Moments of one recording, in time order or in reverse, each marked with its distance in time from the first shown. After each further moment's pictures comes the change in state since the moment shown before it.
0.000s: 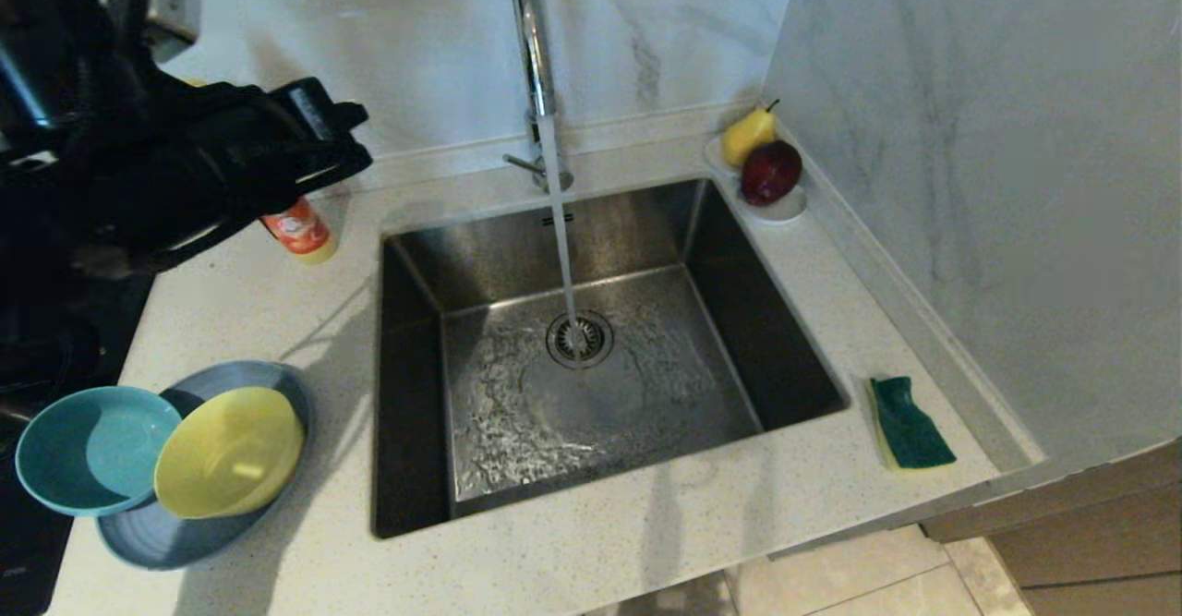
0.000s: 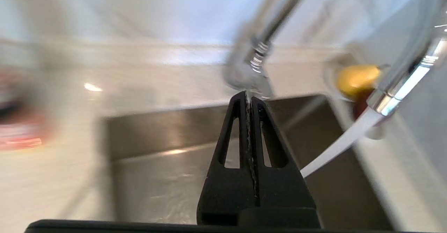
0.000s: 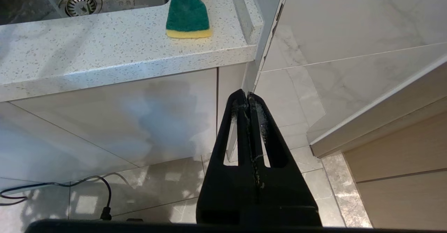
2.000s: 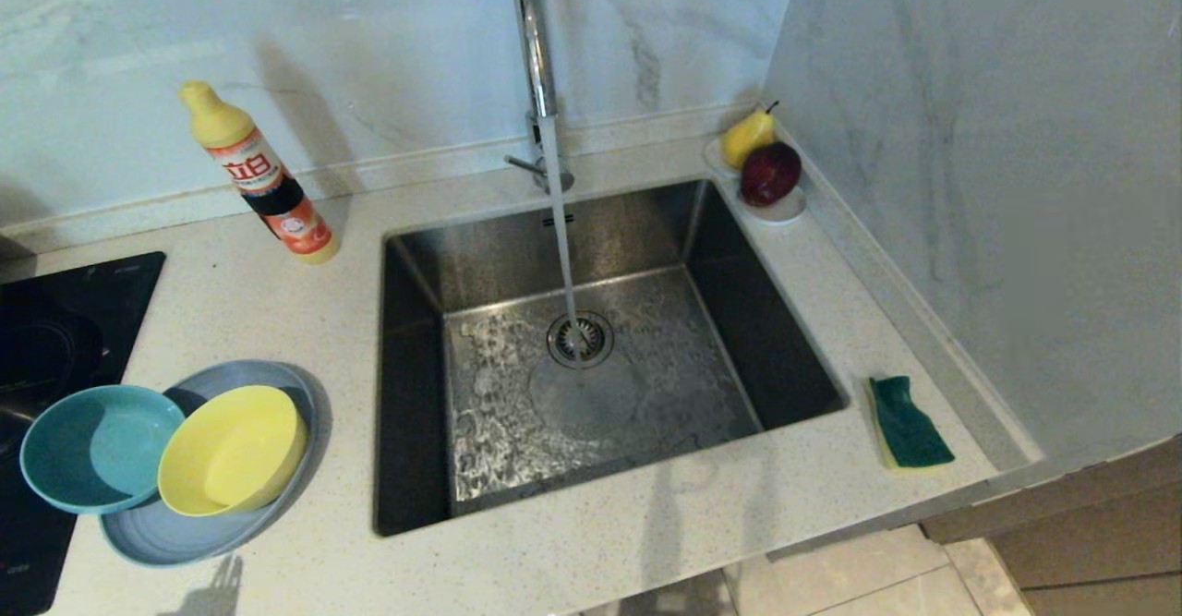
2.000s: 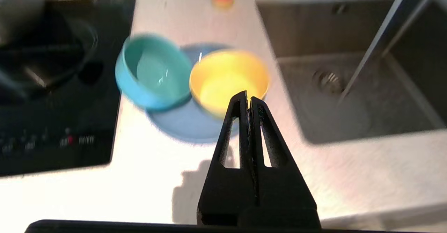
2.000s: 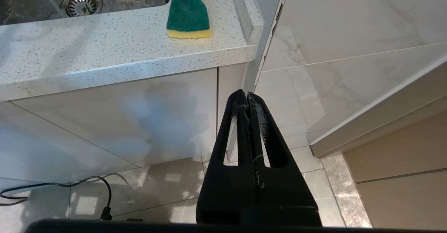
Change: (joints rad) left arm 0.229 -1.524 1.028 0.478 0.057 0.240; right arm 0.000 0.000 0.000 0.000 0.000 0.000
